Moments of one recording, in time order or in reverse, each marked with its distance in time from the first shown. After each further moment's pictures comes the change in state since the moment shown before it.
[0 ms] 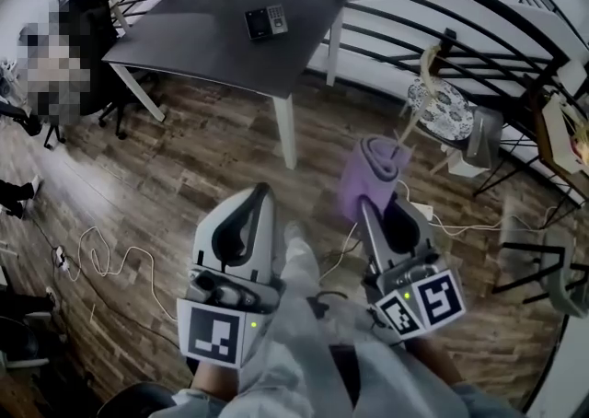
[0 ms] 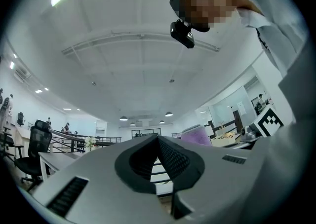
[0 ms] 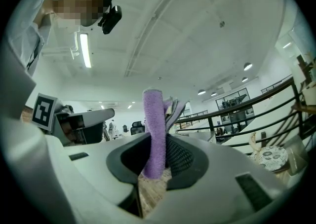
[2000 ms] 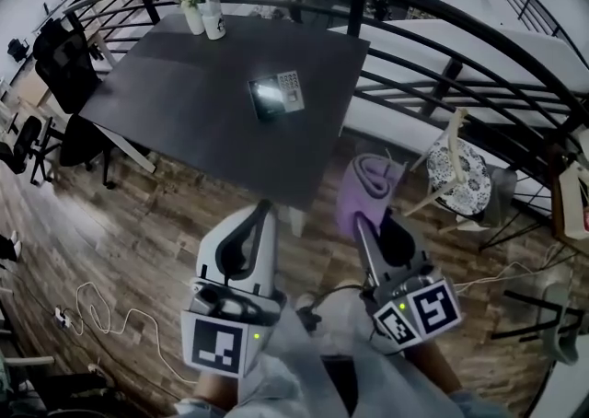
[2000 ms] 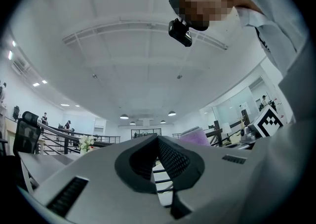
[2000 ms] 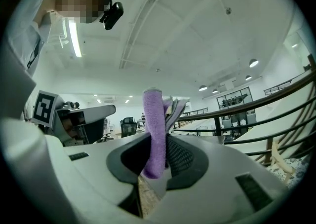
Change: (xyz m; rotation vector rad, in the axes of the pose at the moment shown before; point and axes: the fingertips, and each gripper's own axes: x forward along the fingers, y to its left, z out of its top) left arm 0.253 0.214 -0.062 -0.026 0.001 -0.024; right arm 0.318 -0.104 0.012 -0.035 0.054 -0.014
